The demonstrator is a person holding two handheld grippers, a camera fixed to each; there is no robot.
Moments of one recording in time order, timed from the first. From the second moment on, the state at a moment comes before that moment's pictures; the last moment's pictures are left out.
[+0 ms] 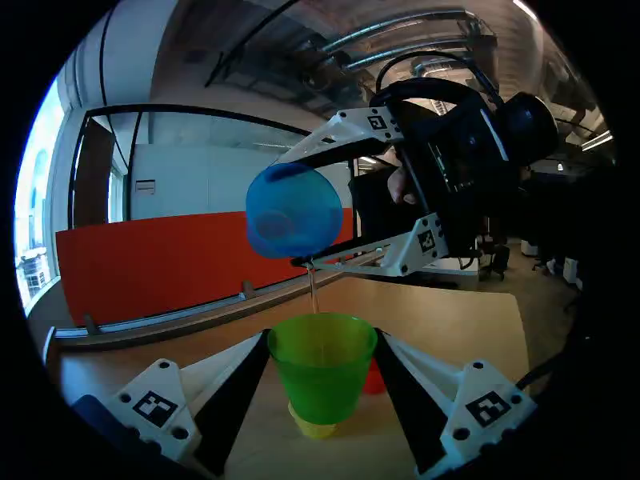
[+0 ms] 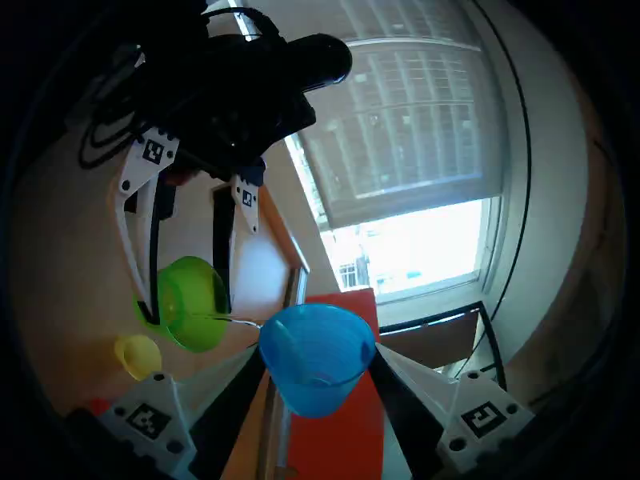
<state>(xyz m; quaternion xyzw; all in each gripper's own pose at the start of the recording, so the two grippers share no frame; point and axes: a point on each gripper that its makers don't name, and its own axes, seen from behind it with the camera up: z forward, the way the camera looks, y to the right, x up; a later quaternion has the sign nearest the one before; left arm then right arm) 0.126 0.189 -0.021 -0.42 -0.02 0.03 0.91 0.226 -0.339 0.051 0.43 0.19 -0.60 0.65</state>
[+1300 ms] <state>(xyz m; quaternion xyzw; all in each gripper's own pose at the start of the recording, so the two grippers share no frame) 0.127 0.191 -0.024 -0.42 -0.02 0.03 0.91 0.227 -0.337 0.055 0.42 0.20 -0.62 0.63</state>
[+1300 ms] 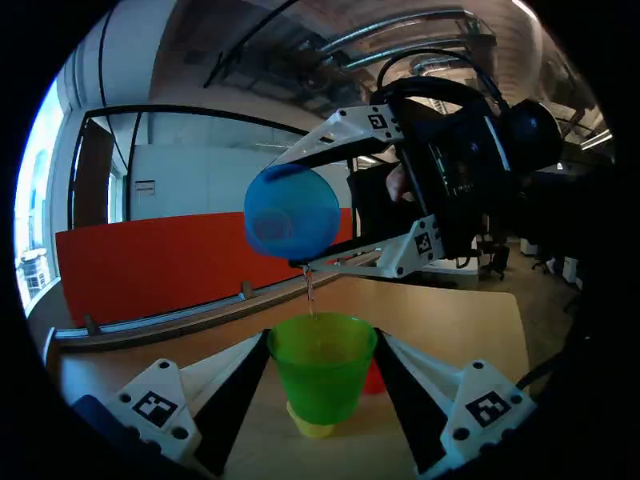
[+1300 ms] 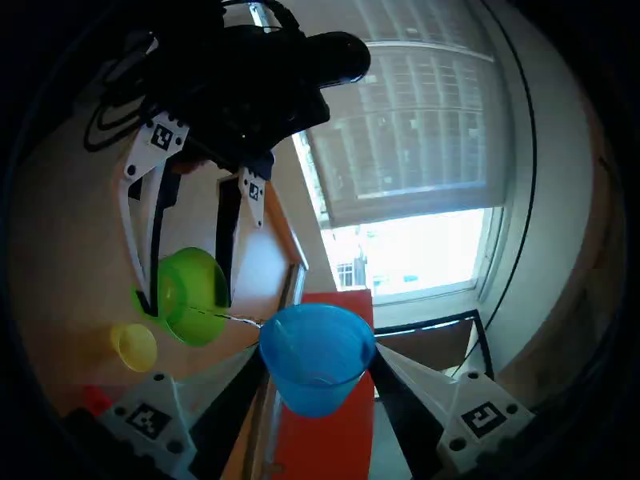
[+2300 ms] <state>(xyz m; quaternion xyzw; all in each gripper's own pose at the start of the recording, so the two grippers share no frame) 0.128 0.191 -0.025 -0.42 -0.02 0.03 0.91 0.228 -0.340 0.056 0.41 0.22 -0.64 0.61</state>
